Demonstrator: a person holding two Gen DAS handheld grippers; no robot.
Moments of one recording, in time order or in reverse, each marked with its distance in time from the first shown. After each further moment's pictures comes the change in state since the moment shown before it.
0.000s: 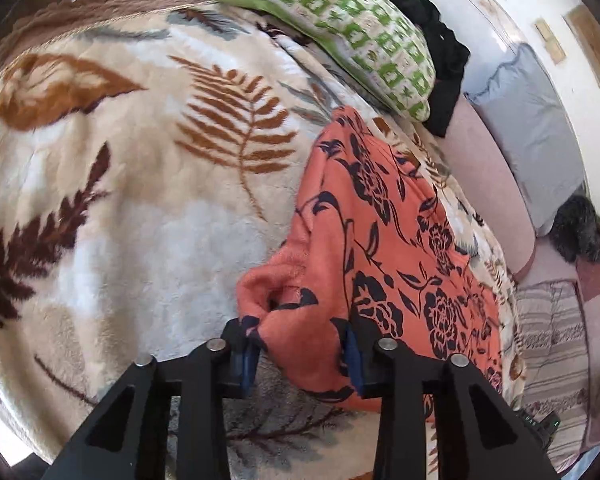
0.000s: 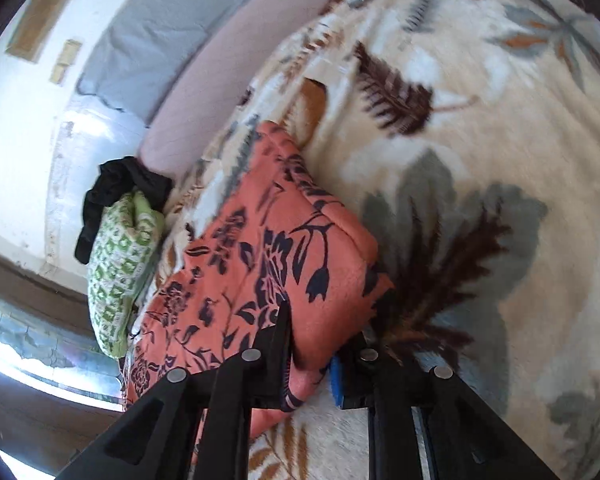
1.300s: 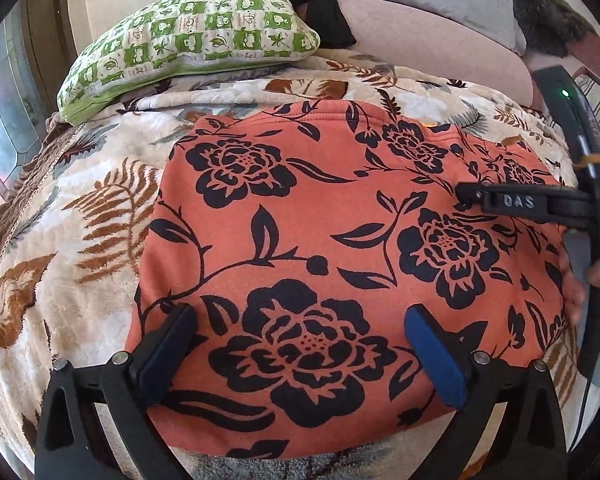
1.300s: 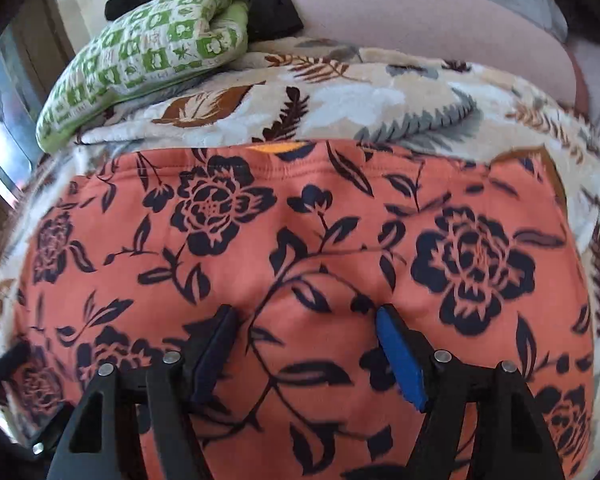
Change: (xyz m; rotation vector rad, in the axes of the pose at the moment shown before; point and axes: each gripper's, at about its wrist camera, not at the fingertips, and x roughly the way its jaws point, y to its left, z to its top) left arm 0.057 -0.098 -0.032 0.725 0.025 0.246; right arm 0.165 0.192 -0.062 -0.918 0.150 -0.294
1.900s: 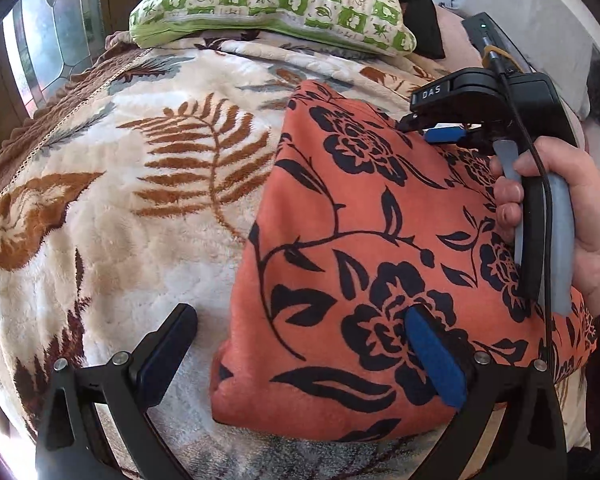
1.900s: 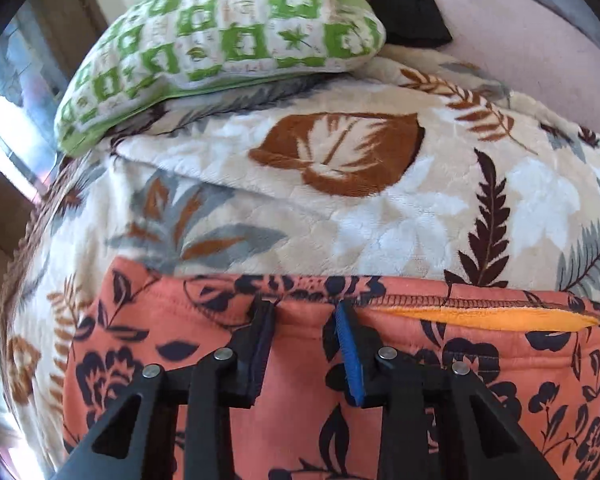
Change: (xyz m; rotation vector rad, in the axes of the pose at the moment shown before) left arm 0.002 0.064 -0.012 -0.286 0.070 0.044; right arm 0.072 0.117 0.102 -0.017 0.078 0.182
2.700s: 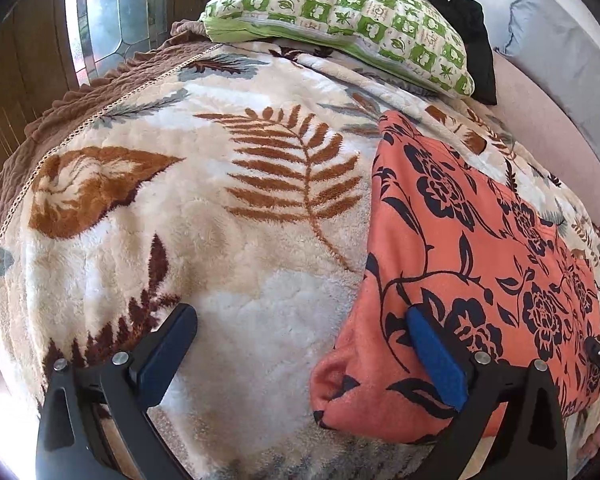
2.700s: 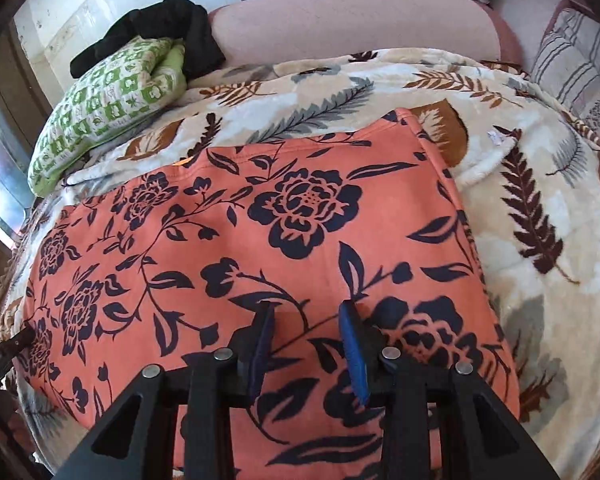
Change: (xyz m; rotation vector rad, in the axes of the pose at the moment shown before) left arm -0.018 0.048 -0.007 -0.159 -0.073 0.067; right arm -0.162 -0.183 -0.183 0.228 -0.137 -0.171
